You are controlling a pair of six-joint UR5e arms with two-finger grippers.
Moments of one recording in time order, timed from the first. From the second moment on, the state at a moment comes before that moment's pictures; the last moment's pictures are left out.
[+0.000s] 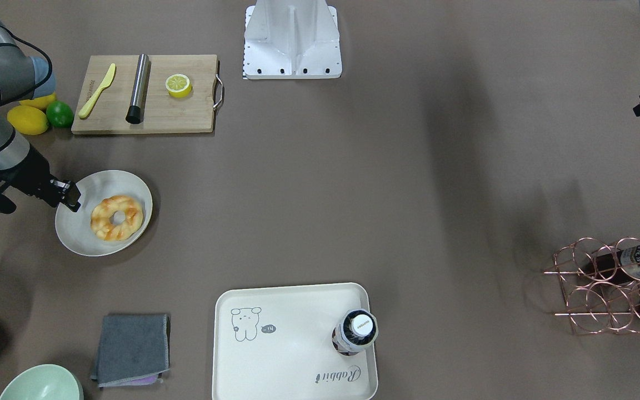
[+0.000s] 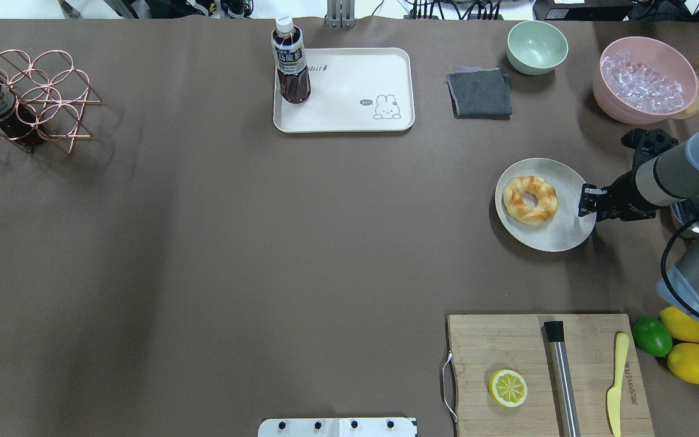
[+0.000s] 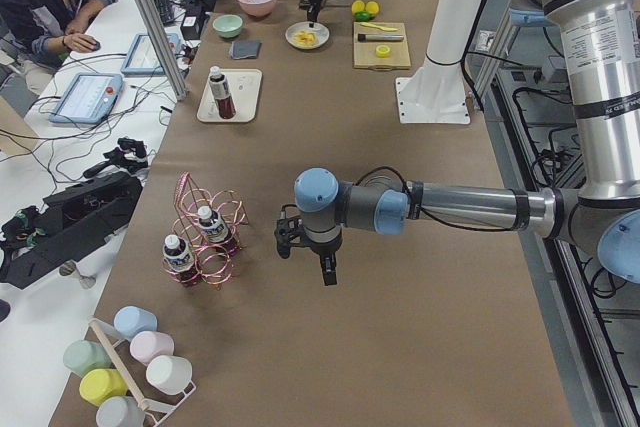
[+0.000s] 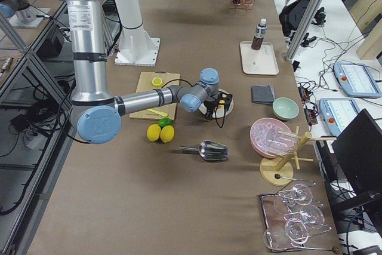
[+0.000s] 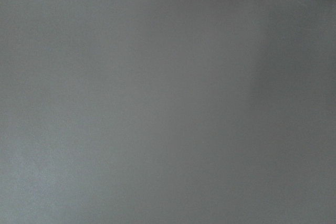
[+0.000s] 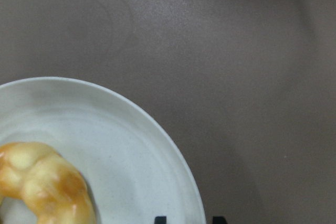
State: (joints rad) left arm -1.38 -1.31 -1.87 -1.63 -2.35 -0.32; right arm 0.87 -1.53 1.65 -1.02 2.06 1.22
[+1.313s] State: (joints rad) left arm -1.38 -1.30 -1.87 -1.63 -2.35 -0.32; right arm 0.88 -1.21 1.65 -1.24 2.08 1.38
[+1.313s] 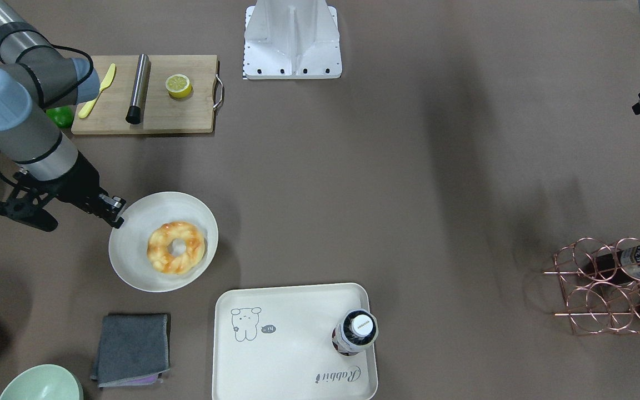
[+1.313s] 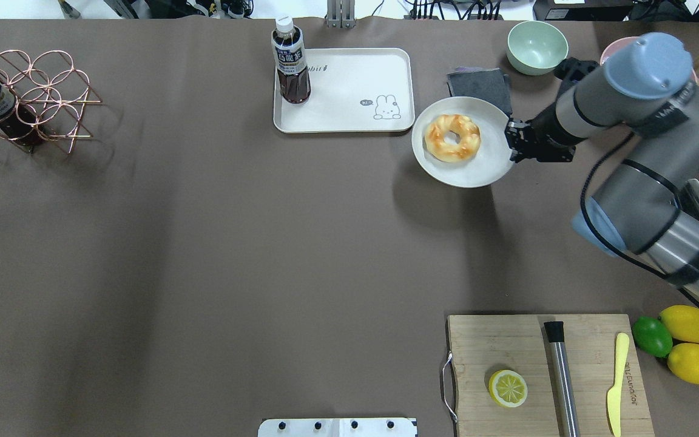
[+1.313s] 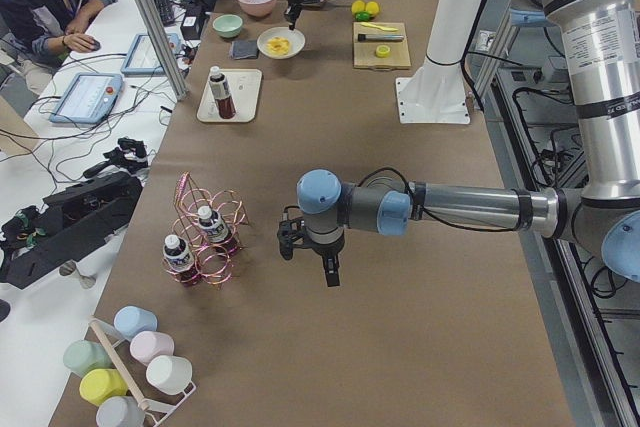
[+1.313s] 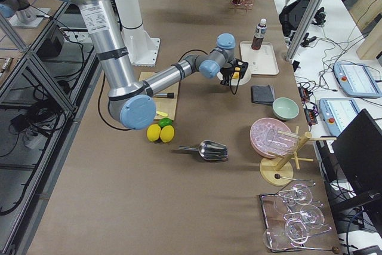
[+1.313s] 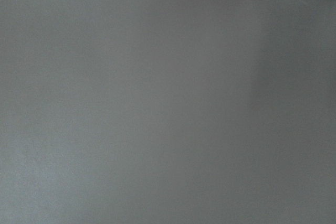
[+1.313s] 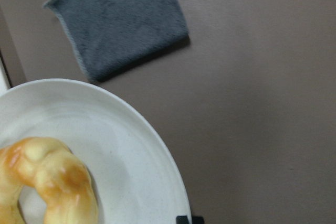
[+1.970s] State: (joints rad) left arm -1.38 -1.29 -1.87 -1.63 -2.35 -0.32; right arm 0.87 -0.74 1.21 -1.34 2.03 1.52
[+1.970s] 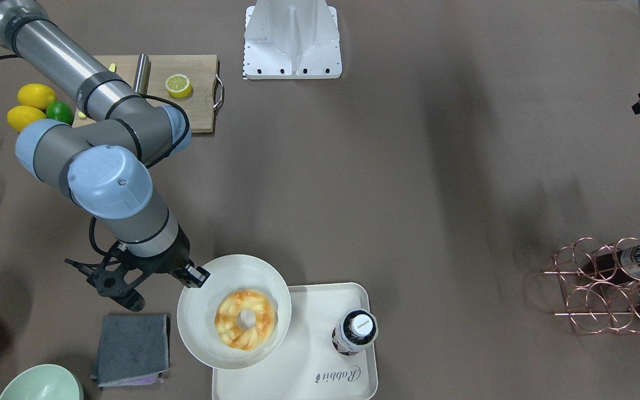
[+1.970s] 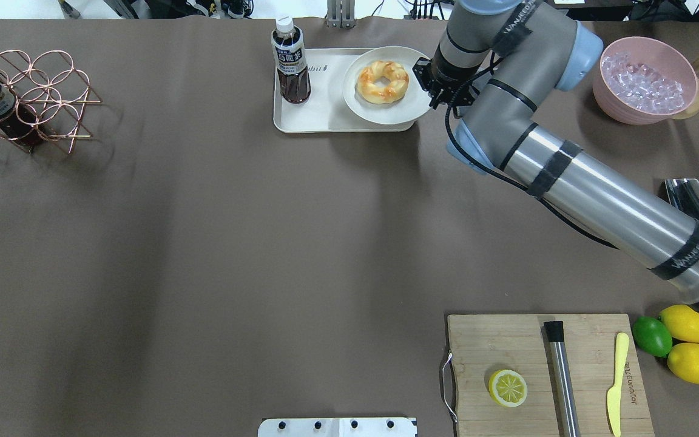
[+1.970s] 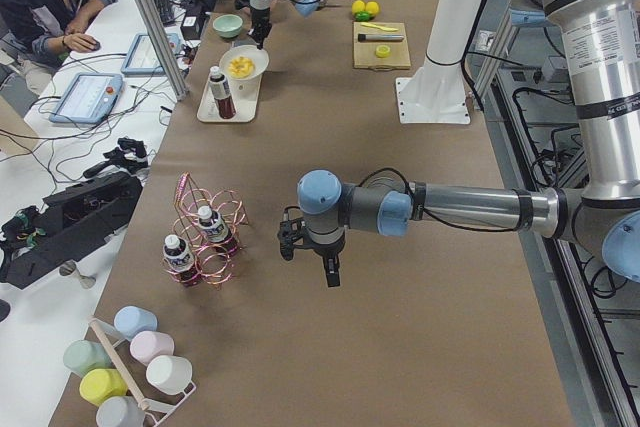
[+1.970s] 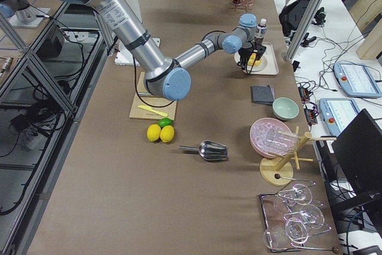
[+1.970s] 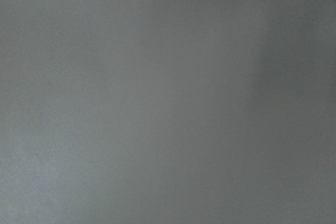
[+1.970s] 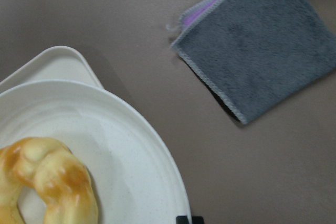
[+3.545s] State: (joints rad) left arm -1.38 -1.29 -1.87 -1.63 -2.35 -0.32; right arm 0.79 -0.75 1.14 -1.13 1.84 1.61
